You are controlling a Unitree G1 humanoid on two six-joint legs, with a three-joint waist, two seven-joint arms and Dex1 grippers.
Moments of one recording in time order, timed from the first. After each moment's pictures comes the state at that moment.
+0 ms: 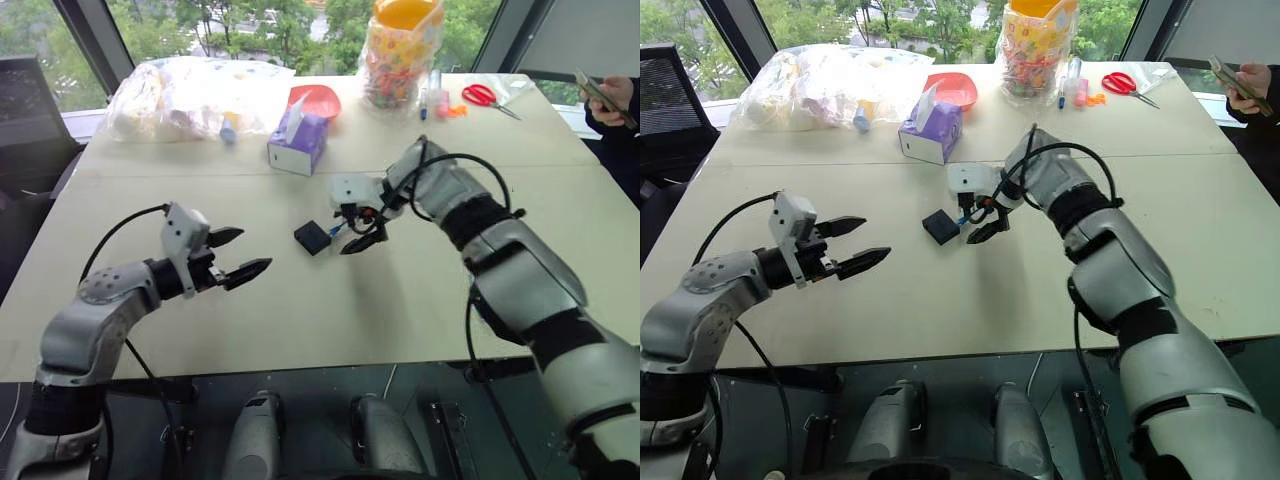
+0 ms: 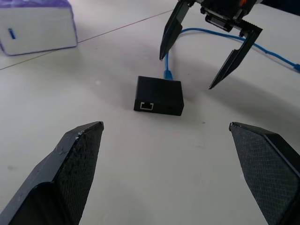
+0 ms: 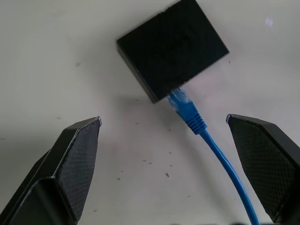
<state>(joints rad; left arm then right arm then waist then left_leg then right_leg) -0.18 0.65 0.14 -0.33 -0.55 0.62 -0.77 -1.35 -0.32 0.65 1.15 -0.18 0.01 1.28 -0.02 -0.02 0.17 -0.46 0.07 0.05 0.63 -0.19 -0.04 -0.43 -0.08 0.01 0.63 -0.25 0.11</state>
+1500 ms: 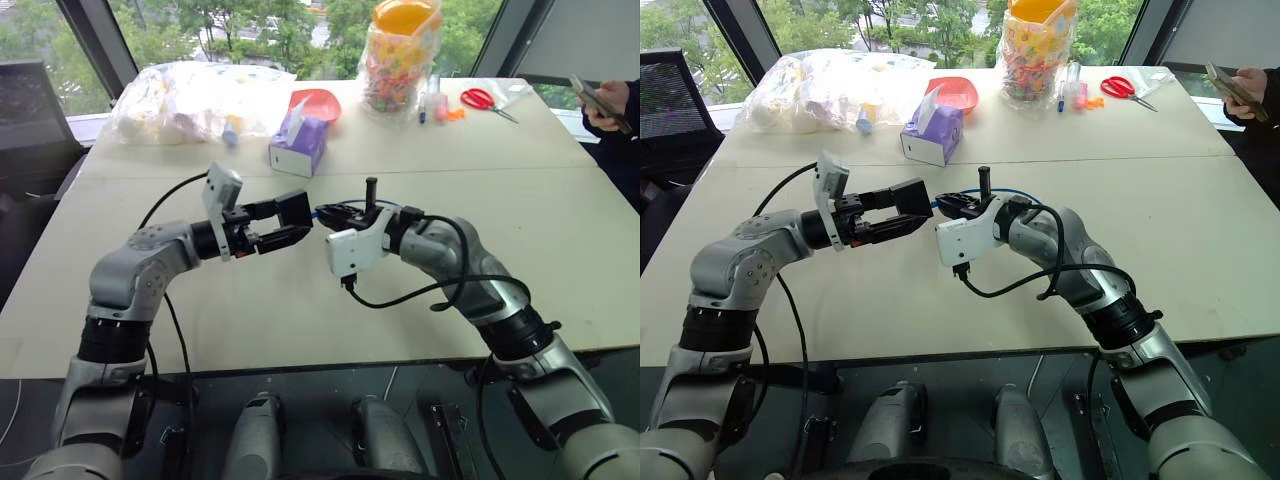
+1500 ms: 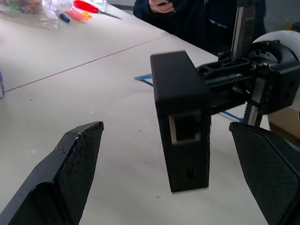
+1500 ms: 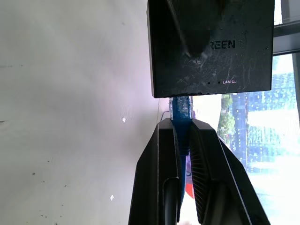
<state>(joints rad) -0.57 0.51 0.02 -0.03 -0.64 0.72 -0.89 -0.63 -0.52 0.38 -0.10 -0.61 -0.18 0.67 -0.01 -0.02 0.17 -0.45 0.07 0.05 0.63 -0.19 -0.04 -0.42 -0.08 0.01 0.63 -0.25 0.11</state>
